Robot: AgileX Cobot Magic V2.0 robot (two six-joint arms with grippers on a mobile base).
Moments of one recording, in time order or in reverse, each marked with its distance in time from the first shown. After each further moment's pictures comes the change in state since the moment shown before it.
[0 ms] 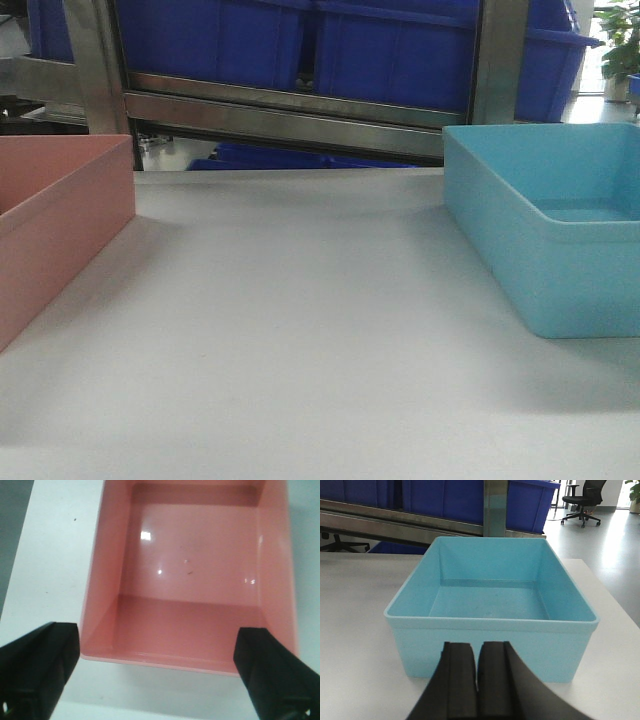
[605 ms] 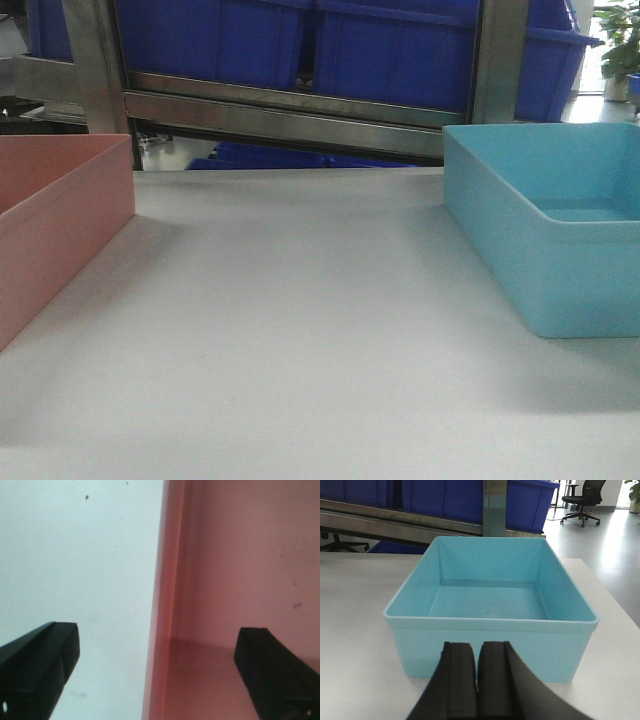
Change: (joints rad) left arm 0.187 0.581 -0.210 -0.119 -0.149 0.237; right arm 0.000 0.000 0.000 0.000 0.000 0.000
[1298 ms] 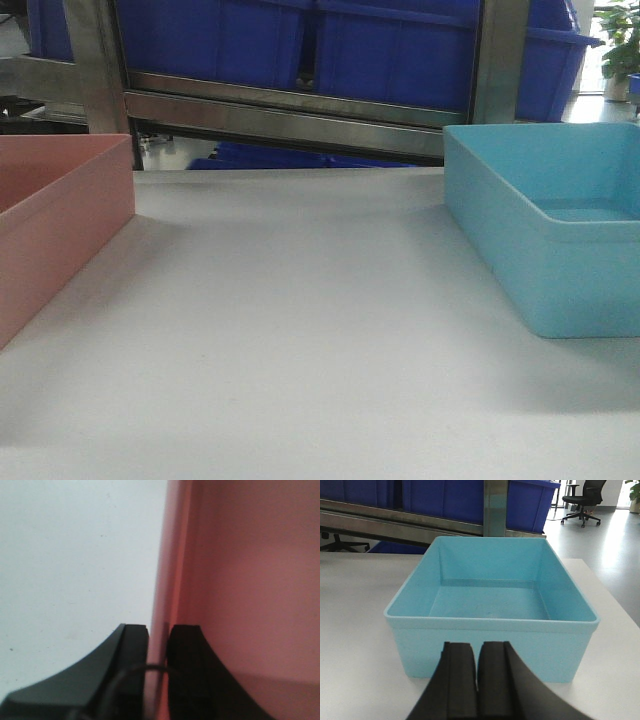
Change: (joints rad) left arm 0.000 0.124 0.000 0.001 -0.068 0.007; right arm 0.000 0.000 0.000 0.000 0.000 0.000
